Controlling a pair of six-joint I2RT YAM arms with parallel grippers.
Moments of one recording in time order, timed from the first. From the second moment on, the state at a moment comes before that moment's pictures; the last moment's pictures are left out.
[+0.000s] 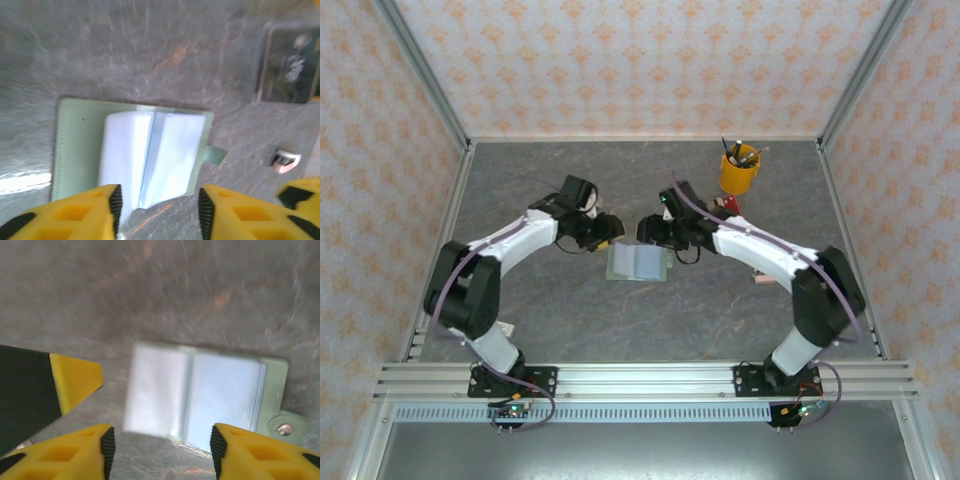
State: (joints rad) left arm -0.33 1.63 1.11 -0.52 0.42 -0.77; right arm 0.65 1.59 1.18 -0.46 -0.18 0.72
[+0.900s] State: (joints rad) left arm -0.14 1.15 0.81 -0.57 -0.63 -0.60; right arm 0.24 1.20 0.83 -0.30 0.68 0.50
